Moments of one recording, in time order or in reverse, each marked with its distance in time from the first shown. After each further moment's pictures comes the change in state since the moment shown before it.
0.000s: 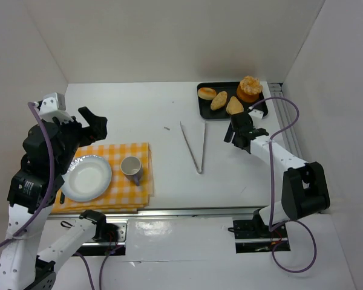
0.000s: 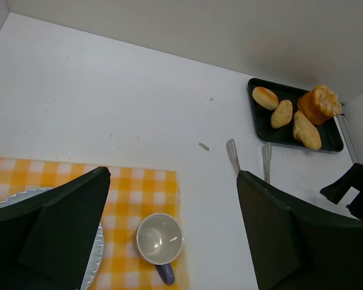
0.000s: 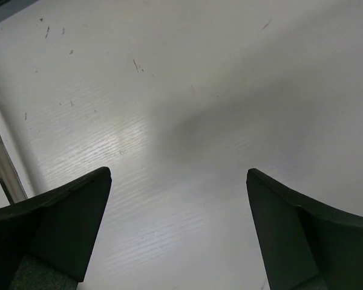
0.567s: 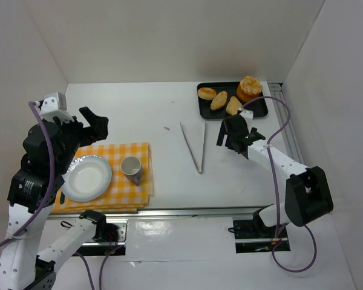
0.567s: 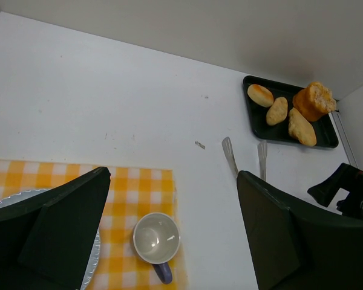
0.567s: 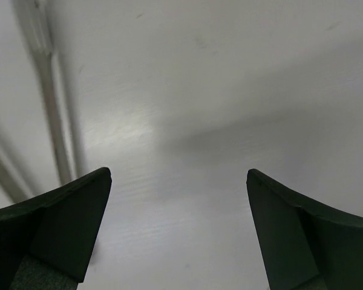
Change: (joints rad) left arm 0.000 0.002 0.000 0.004 0.023 0.000; right arm 0.069 -0.039 -0.019 0.022 -0.039 -0.047
